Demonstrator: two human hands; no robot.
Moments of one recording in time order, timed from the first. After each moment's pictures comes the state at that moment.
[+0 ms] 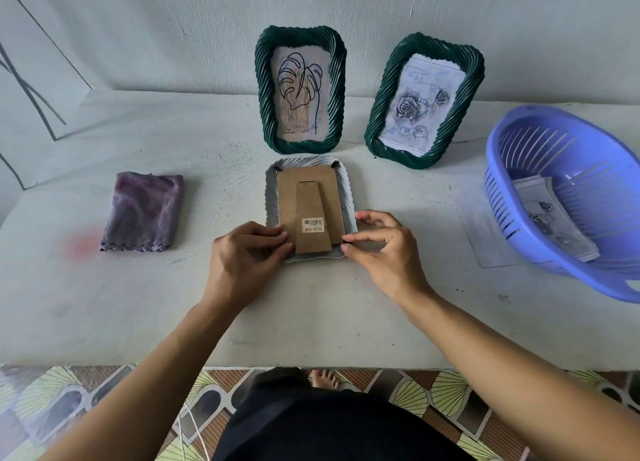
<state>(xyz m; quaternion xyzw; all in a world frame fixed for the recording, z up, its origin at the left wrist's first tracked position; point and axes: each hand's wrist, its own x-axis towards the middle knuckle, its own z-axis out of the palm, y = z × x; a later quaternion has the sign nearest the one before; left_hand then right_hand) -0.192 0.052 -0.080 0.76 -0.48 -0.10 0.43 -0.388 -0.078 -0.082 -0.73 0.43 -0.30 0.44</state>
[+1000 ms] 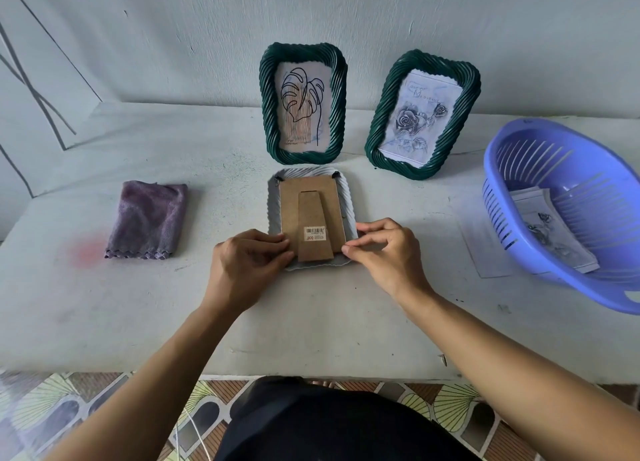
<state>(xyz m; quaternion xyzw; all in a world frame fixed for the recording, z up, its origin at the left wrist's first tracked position) -0.190 0.051 -0.074 0.77 -0.46 -0.14 0.42 -0.384 -0.085 -0.072 -0.72 0.48 -0.26 0.43</state>
